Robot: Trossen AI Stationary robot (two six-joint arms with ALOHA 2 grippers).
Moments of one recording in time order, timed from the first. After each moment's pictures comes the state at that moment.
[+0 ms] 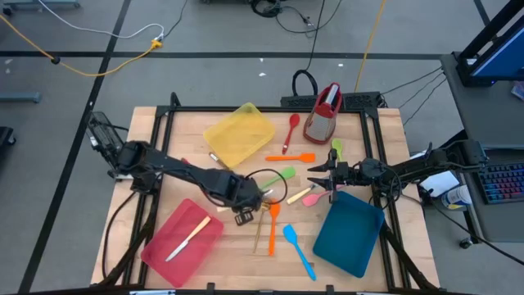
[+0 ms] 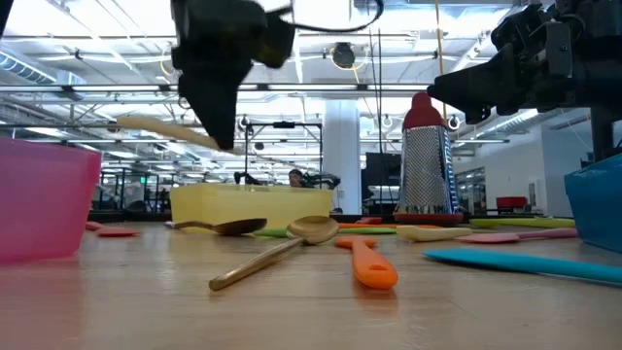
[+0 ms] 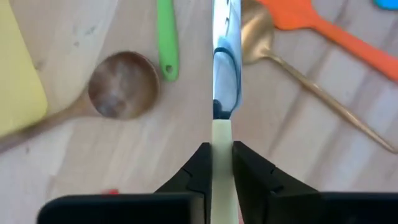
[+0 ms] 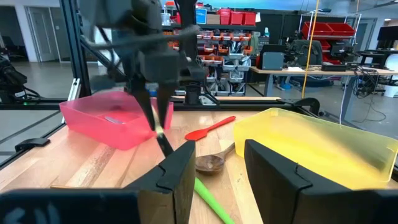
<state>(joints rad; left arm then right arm) -0.24 1.83 1.46 -1.04 -0.12 -0.66 0.04 1.03 0.06 1.02 0.07 -0.01</state>
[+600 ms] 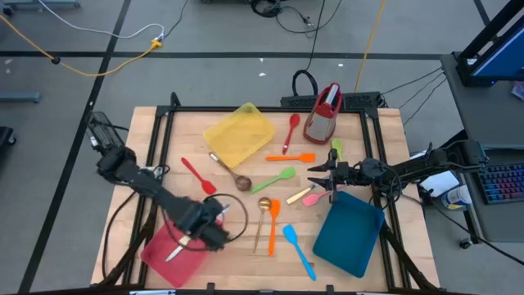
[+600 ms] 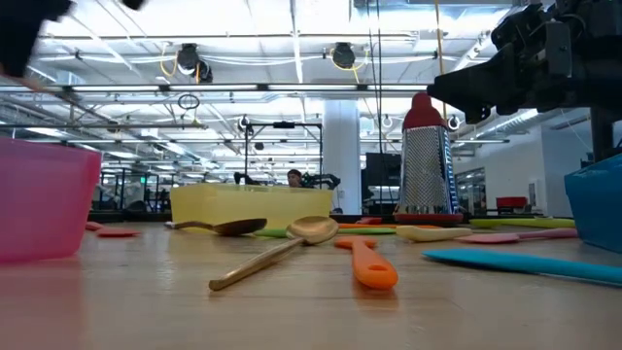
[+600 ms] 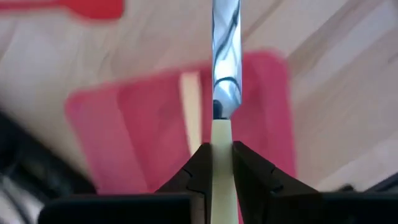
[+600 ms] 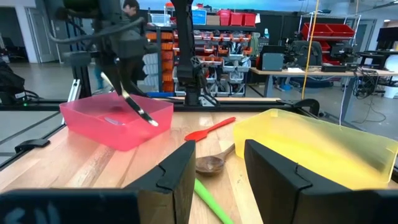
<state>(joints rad) -0.57 1.73 1.47 -1.41 0.00 -1.37 0.04 1.03 0.06 1.03 0.07 -0.01</state>
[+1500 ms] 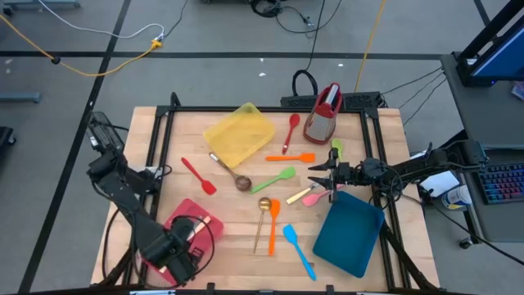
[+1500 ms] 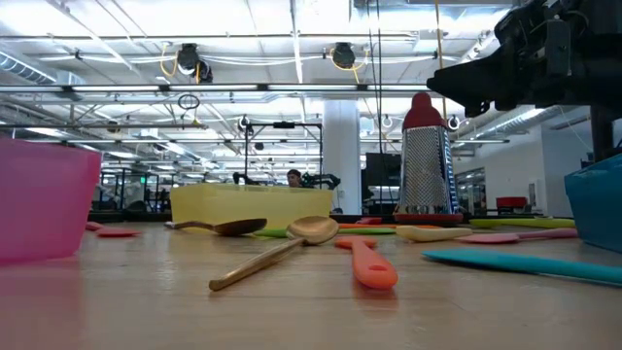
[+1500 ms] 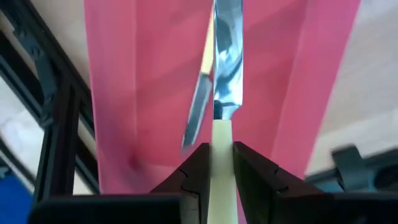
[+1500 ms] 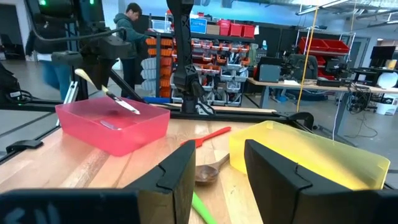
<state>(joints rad) -0.86 1.72 1.45 -1.43 0.08 -1.97 0.04 1.03 0.06 1.06 0.08 -0.07</state>
